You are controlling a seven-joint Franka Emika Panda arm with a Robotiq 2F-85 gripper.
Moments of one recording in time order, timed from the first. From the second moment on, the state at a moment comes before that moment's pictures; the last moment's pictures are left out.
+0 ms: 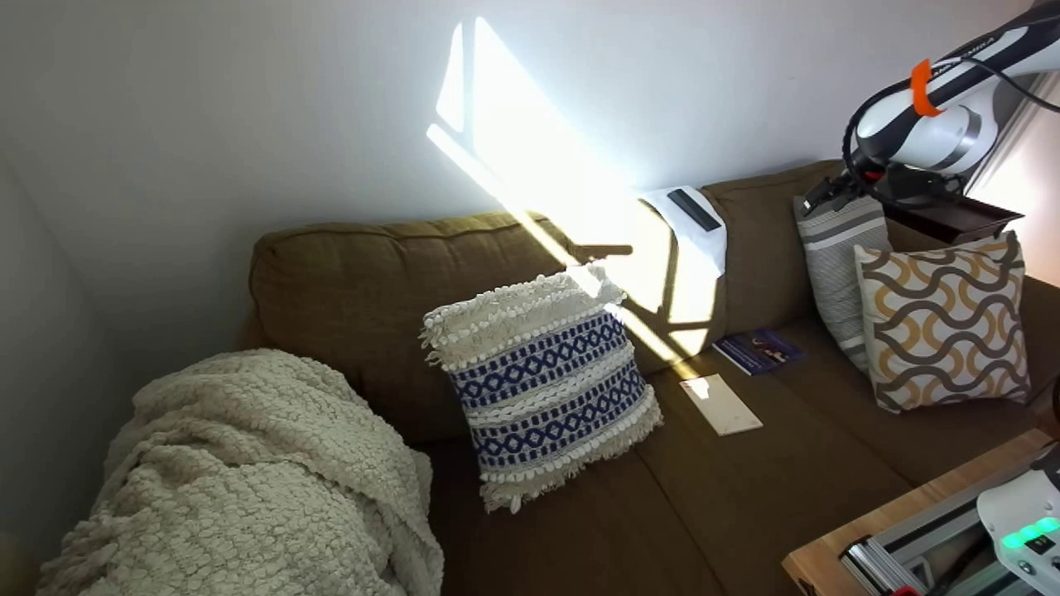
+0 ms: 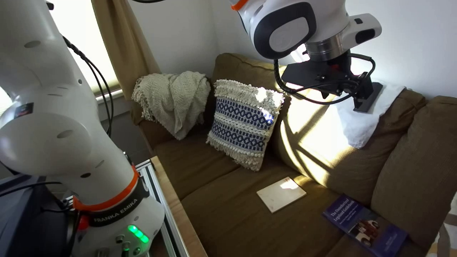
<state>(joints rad) 0.01 0.07 -0.27 -2.37 0.29 2.88 -0.53</state>
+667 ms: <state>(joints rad) 0.01 0.31 -0.23 -2.07 0.29 2.77 -0.53</state>
